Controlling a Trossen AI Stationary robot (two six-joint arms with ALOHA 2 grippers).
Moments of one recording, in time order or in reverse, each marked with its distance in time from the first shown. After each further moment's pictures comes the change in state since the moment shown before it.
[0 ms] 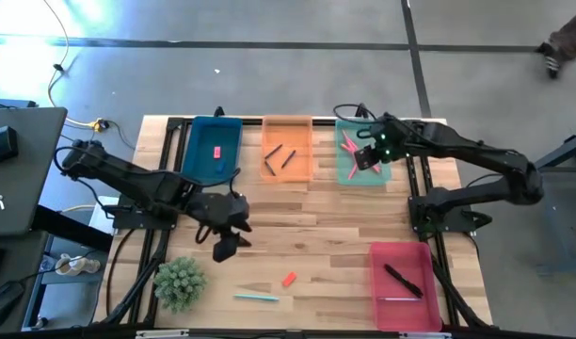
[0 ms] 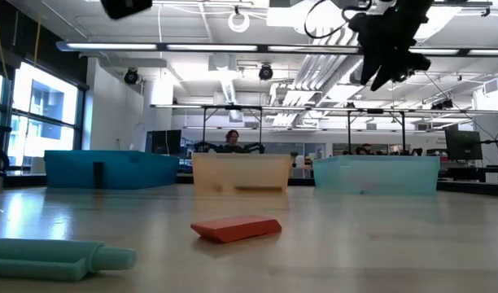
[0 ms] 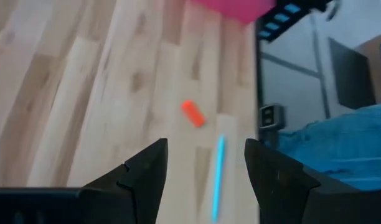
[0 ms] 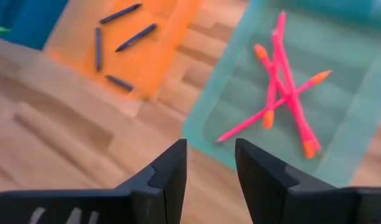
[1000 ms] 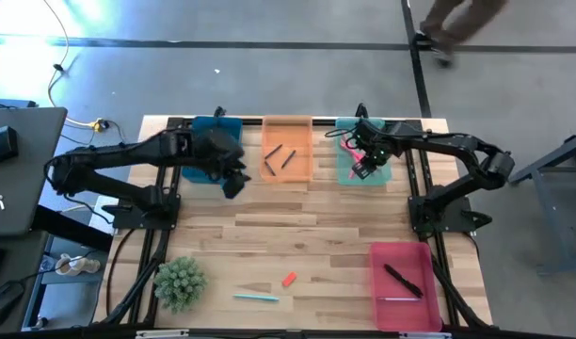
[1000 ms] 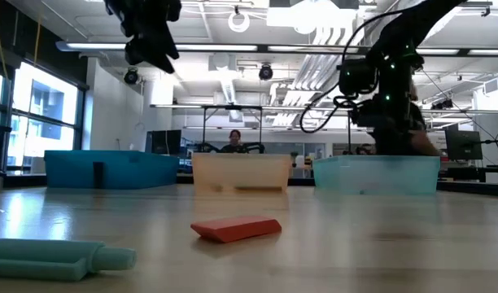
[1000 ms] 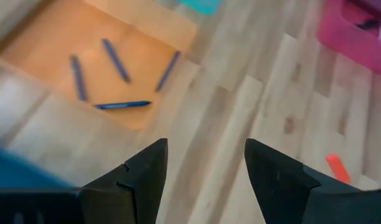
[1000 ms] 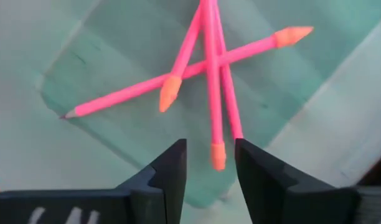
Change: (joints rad) left arm 0.557 -0.113 -0.099 -0.076 0.012 0.287; right arm -0.257 0.331 -0.237 0.163 -0.008 -0.488
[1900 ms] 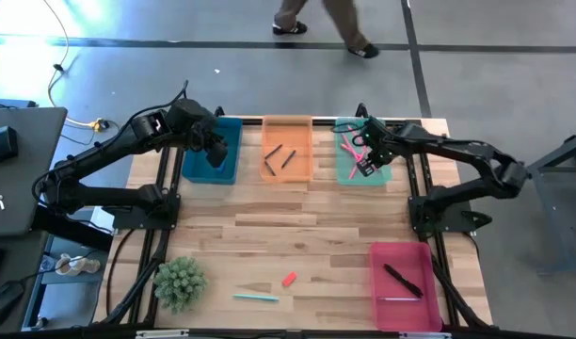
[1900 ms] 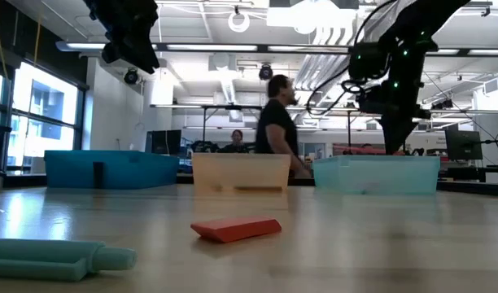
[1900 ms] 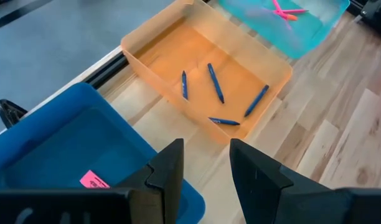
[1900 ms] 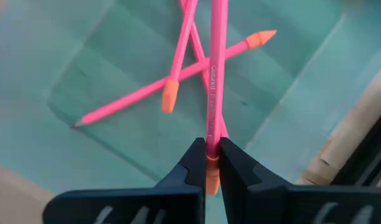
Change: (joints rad) left arm 0.366 -0.143 0.000 -0.089 -0.003 0.106; right arm 0.003 -0.137 -0.032 -0.007 0.035 0.056
